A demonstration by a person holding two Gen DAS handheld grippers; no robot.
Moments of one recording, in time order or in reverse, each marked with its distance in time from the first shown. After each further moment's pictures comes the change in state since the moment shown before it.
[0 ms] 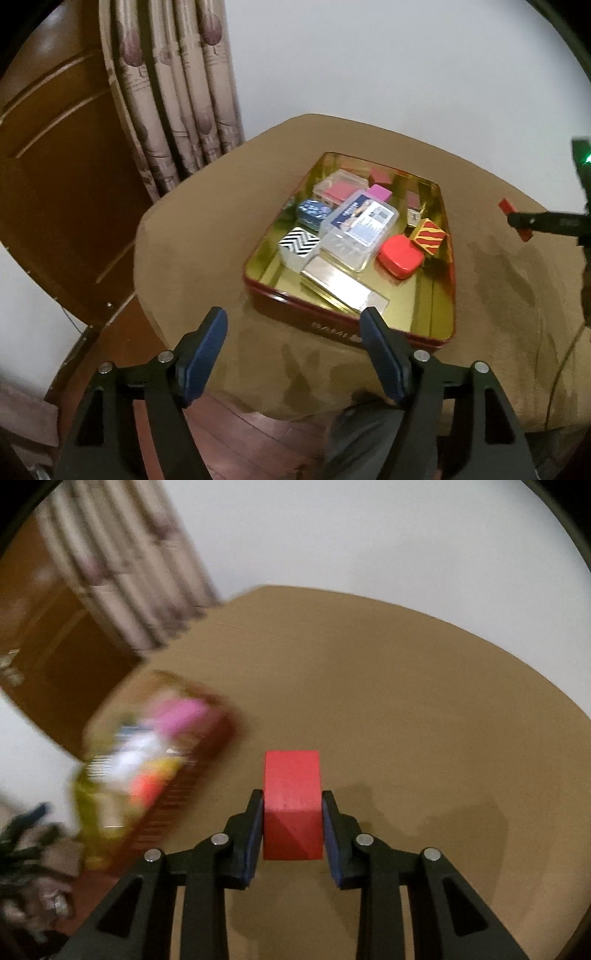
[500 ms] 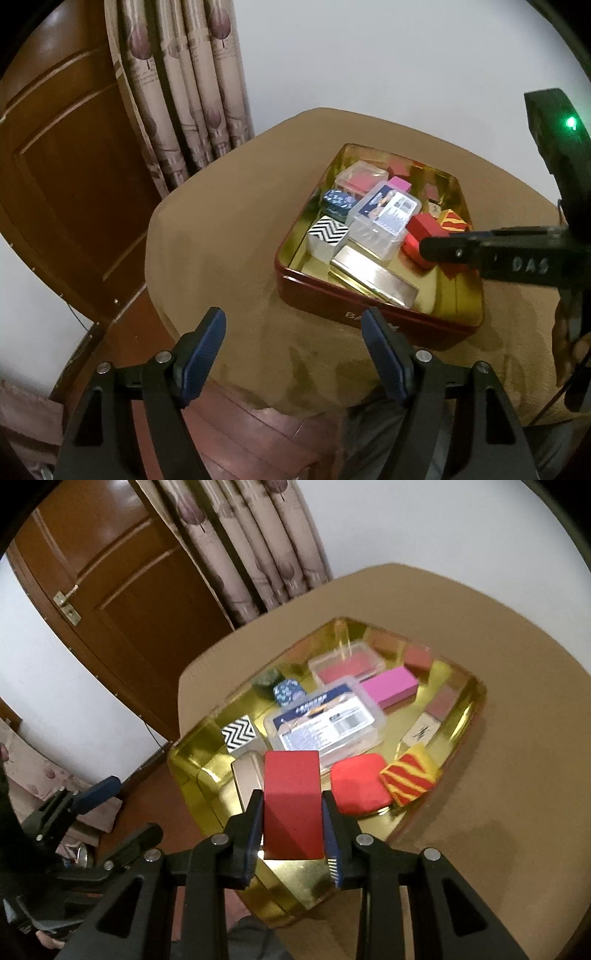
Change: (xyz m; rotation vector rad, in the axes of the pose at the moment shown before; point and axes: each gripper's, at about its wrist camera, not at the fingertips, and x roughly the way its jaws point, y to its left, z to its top) left arm 0.010 0.022 -0.005 0.001 0.026 0.014; right arm 0.059 0.154 -0.018 -0.161 0.103 0.150
